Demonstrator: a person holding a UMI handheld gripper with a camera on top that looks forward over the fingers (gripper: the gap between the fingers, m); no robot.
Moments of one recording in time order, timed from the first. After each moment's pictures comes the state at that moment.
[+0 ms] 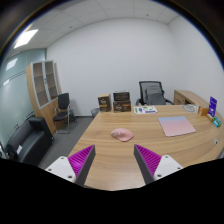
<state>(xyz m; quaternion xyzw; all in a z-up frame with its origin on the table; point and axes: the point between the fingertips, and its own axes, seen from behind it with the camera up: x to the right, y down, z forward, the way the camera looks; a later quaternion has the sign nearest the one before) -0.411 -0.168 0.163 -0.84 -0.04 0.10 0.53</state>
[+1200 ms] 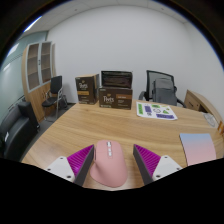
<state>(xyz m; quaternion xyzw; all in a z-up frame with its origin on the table) -0.395 0.145 0.014 -0.87 -0.10 0.06 0.49</state>
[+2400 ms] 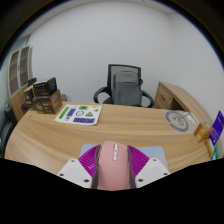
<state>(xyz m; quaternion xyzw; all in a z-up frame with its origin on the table) -0.074 0.210 0.040 -0.89 -0.03 -0.01 0.46</state>
